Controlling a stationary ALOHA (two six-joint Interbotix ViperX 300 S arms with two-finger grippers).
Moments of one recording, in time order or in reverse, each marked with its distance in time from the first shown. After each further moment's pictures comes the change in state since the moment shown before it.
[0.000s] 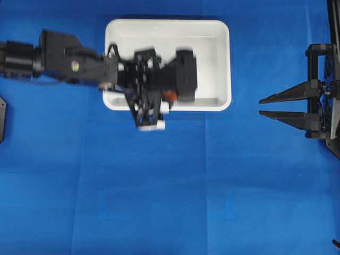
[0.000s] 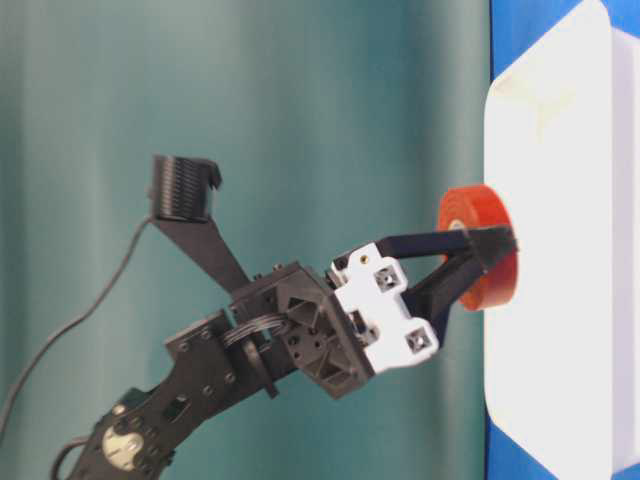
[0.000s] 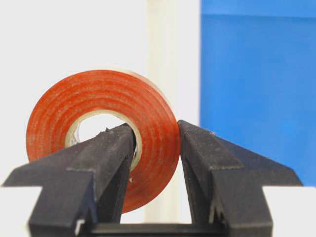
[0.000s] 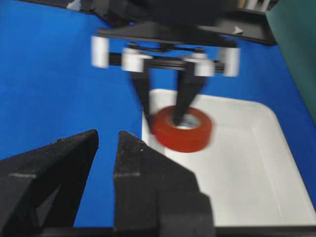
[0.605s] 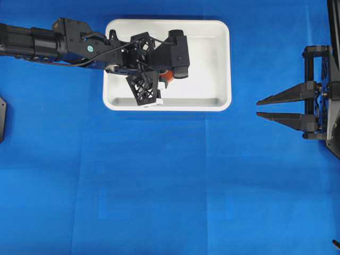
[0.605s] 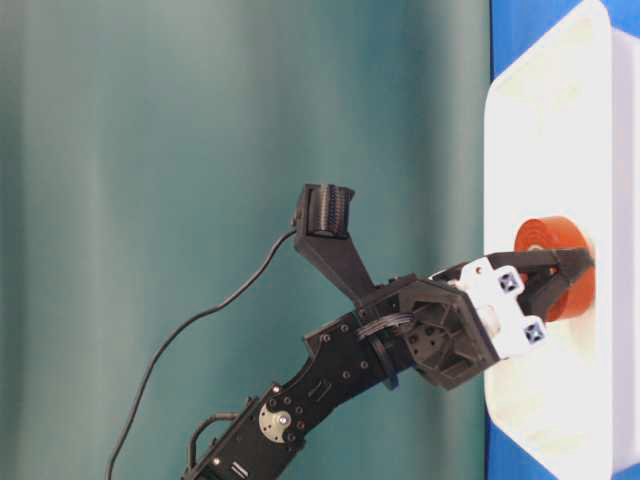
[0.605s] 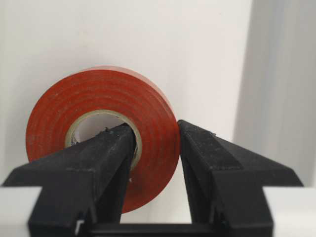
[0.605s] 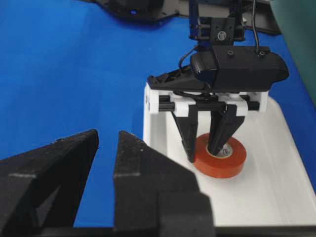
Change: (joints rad) left arm 0.118 0.133 0.075 -0.002 -0.198 0.055; right arm 0.002 0.025 0.000 -0.002 0.003 0.000
